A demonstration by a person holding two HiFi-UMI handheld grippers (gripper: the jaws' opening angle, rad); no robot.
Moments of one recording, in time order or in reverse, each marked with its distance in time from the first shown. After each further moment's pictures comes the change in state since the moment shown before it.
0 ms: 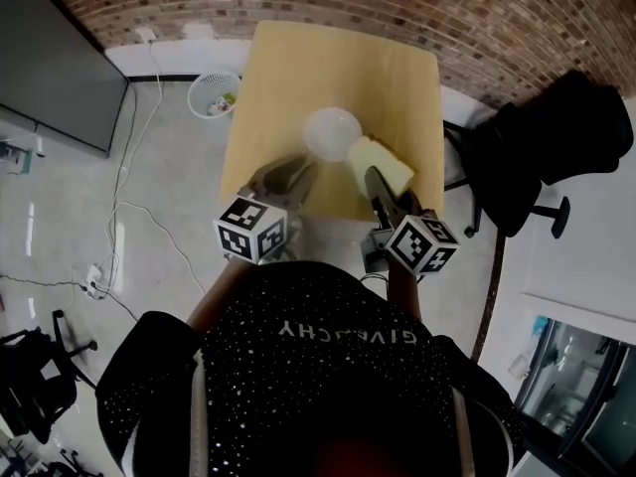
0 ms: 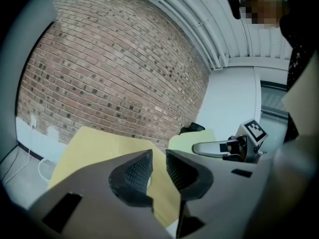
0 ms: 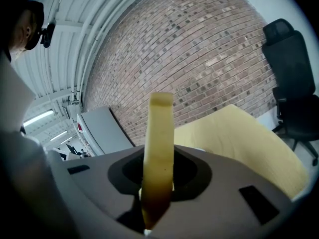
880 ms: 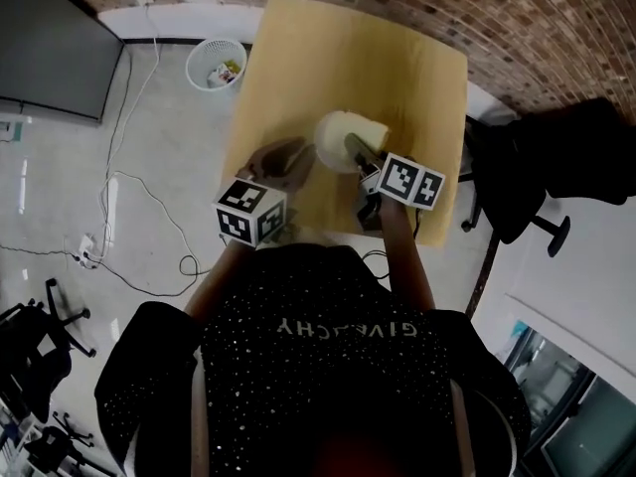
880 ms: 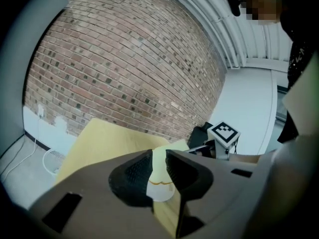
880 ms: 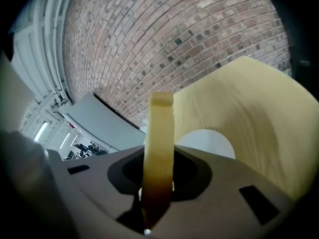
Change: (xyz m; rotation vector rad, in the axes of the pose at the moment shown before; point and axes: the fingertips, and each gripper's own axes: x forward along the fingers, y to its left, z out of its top) left arm 0.062 0.098 0.000 -0.101 0.054 0.091; right arm 0.177 -0.065 -0.037 0.196 0.386 0.010
